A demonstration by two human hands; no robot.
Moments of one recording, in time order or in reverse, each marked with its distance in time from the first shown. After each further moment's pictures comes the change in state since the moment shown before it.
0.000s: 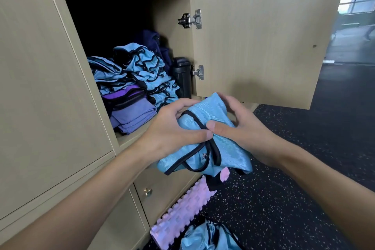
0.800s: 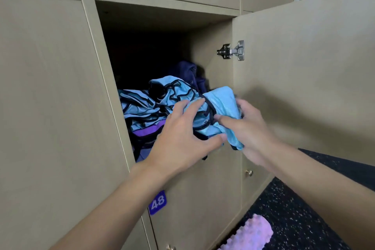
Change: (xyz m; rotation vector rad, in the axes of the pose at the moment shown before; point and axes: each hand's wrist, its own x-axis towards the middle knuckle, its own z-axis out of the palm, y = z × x) left_hand 0.087 -0.016 -0.065 0.657 0.328 0.133; right_hand 0.162 -0.009 0.036 0.329 0.191 0.005
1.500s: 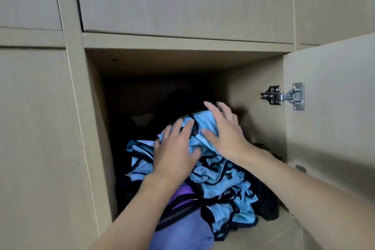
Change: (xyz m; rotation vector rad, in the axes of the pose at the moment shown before) left_hand 0.158 -0.099 -0.009 0.613 0.209 -0.210; right_hand 0.223 0.019 0.082 -0.841 -0.277 -0.549
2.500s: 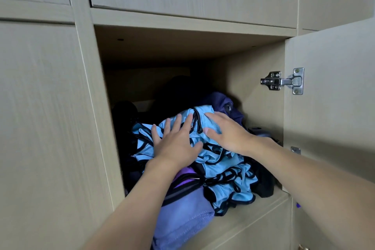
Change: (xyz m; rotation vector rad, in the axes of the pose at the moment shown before) left_hand -0.009 -0.013 0.012 0.084 -0.270 -0.091; right_hand -0.011 0.027 0.016 -0.085 -0.266 0.078
